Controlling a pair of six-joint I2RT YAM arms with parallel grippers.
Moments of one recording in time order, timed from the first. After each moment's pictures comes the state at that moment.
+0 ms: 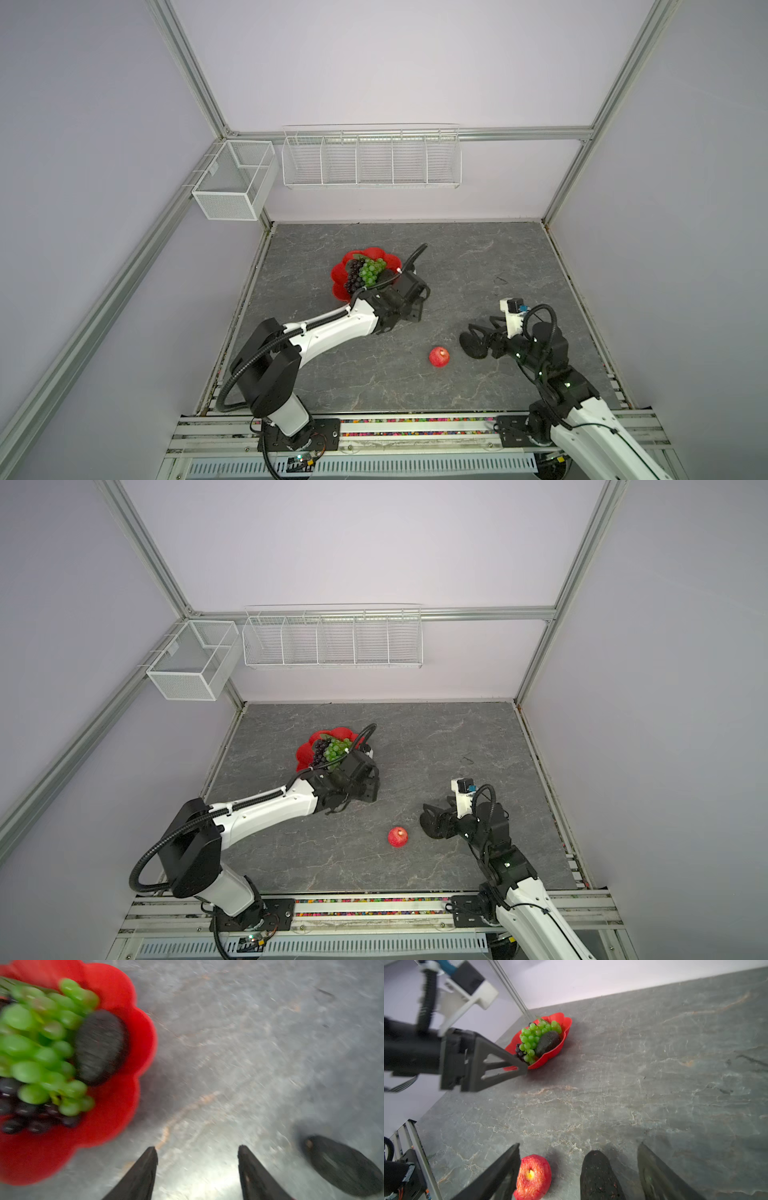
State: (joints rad) left arm -1.00 1.58 1.06 -0.38 -0.21 -0.53; right arm 0.36 0.53 0.26 -0.14 -0.29 0.29
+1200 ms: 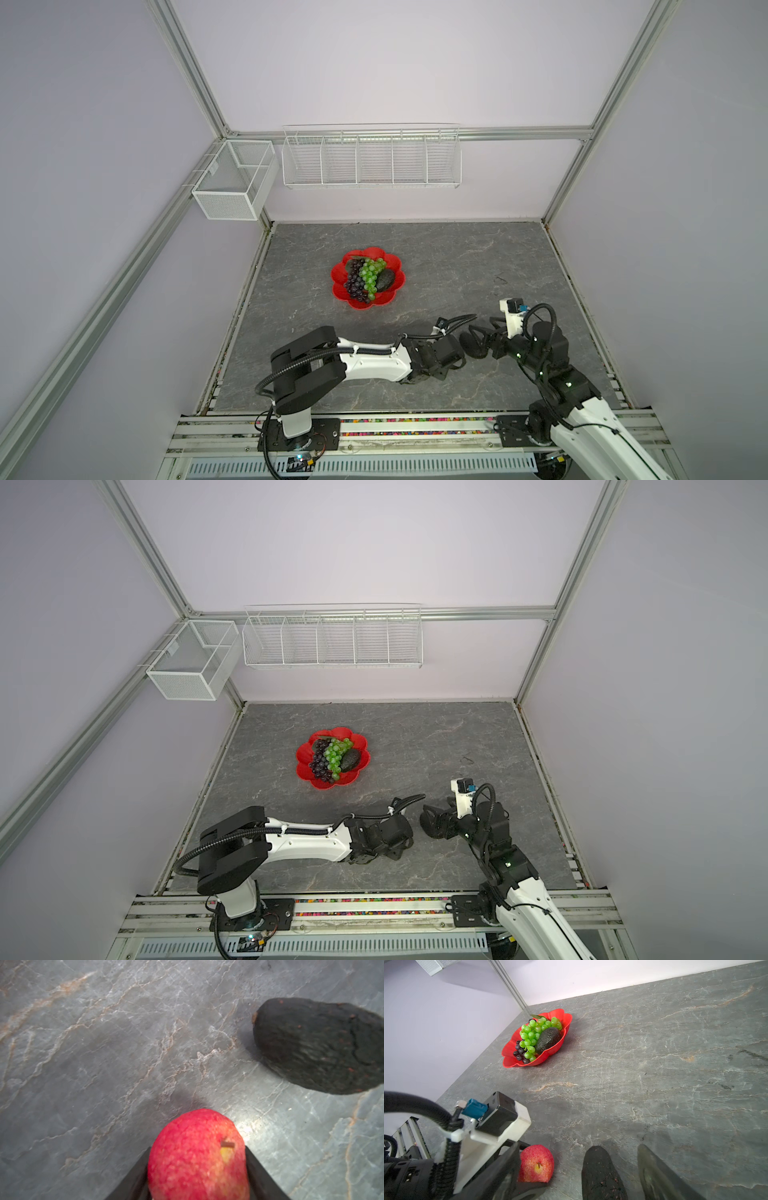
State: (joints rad) left arm -1.30 1.78 1.01 -0.27 -0.31 -0.69; right arm 0.36 0.49 0.26 -0.17 -0.29 0.29
